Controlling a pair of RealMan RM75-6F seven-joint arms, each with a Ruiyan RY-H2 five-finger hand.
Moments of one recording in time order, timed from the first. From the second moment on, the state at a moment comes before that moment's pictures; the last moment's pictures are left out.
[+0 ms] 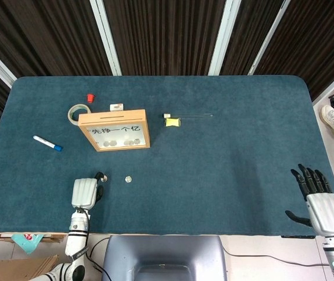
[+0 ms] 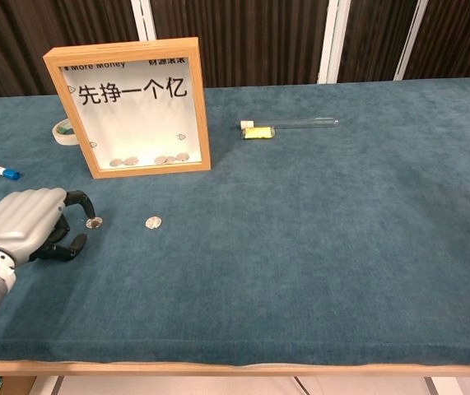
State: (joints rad) left arm -0.41 -1.99 -0.21 -0.95 1.31 1.27 0.37; right arm 0.07 -1.10 0.03 -1.63 -1.55 1.48 -0.09
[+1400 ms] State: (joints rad) left arm -0.45 -2.01 -0.20 -0.89 1.30 1.25 0.34; right arm 0.06 -1.10 0.03 -1.64 -1.55 1.49 -0.09
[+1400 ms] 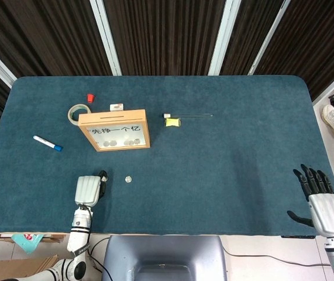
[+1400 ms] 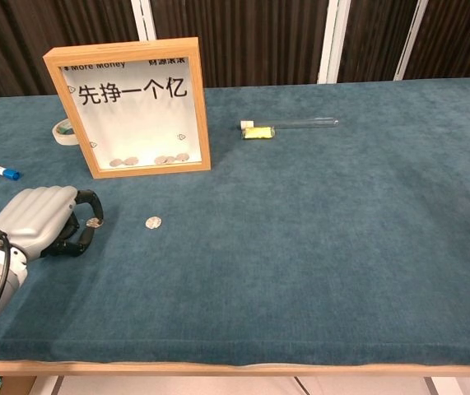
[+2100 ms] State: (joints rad) left arm -0.47 -2.01 -0.21 -0.87 1.28 1.22 0.35; right arm 0.06 -1.09 0.03 -1.64 -1.55 1.49 -0.08
